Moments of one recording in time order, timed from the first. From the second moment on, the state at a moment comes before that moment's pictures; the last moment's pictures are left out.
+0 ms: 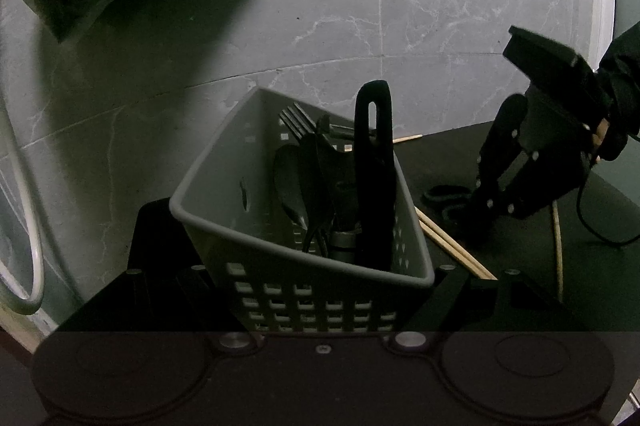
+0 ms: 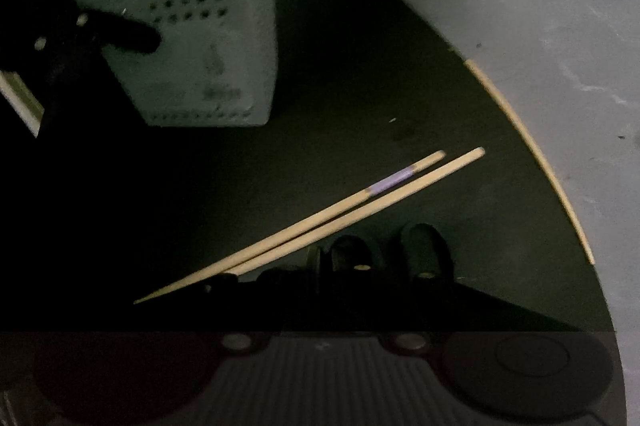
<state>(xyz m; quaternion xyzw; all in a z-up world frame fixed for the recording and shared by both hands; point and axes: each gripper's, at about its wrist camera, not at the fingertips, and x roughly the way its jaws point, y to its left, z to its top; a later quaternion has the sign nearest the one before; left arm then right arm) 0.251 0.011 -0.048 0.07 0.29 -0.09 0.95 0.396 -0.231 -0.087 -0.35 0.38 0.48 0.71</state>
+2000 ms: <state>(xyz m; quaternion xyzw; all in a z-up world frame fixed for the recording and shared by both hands) 0.256 0.014 -0.052 0.08 0.29 -0.12 0.95 0.470 -0.314 -0.041 -0.03 0.38 0.36 0.85</state>
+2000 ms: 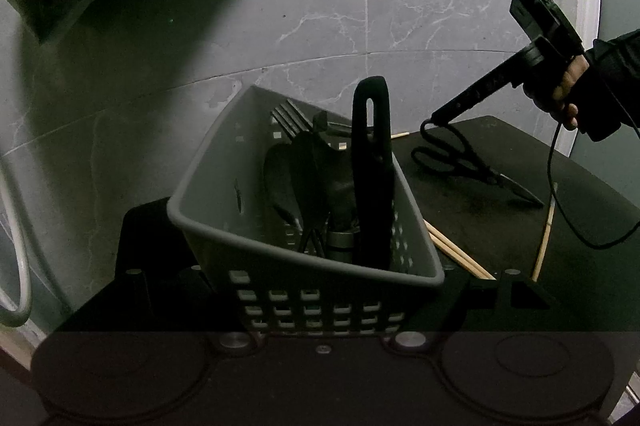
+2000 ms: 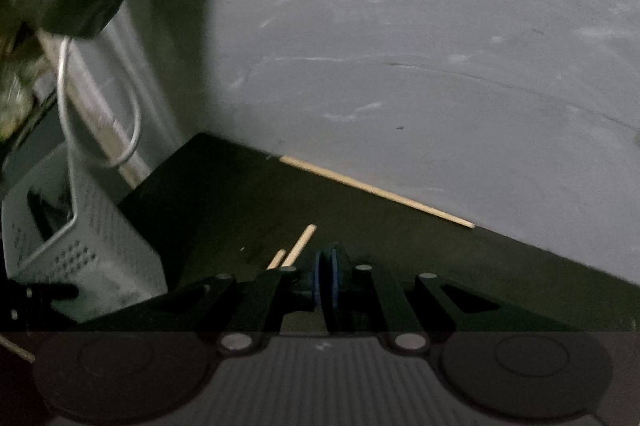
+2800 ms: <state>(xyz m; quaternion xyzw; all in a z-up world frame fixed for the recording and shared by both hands) 0.257 0.014 -0.053 0.08 0.29 -0.12 0.95 0.478 -0.335 -0.046 -0.02 0.38 0.34 0.86</state>
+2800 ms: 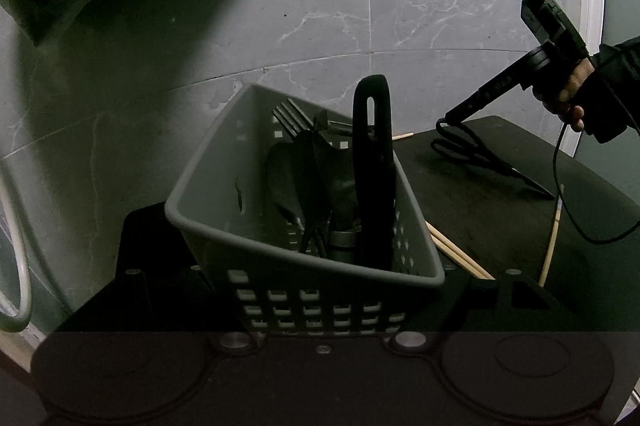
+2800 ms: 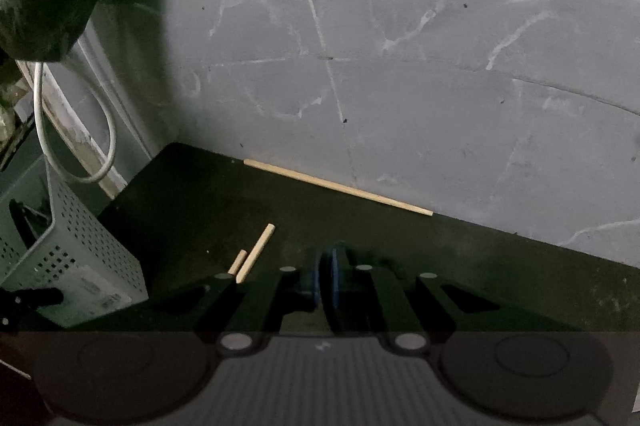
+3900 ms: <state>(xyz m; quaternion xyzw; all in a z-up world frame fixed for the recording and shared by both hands) 0.259 0.009 -0.048 0.09 0.29 -0.13 0.95 0.487 -0.323 -0.093 -0.05 0.42 0.26 0.87</state>
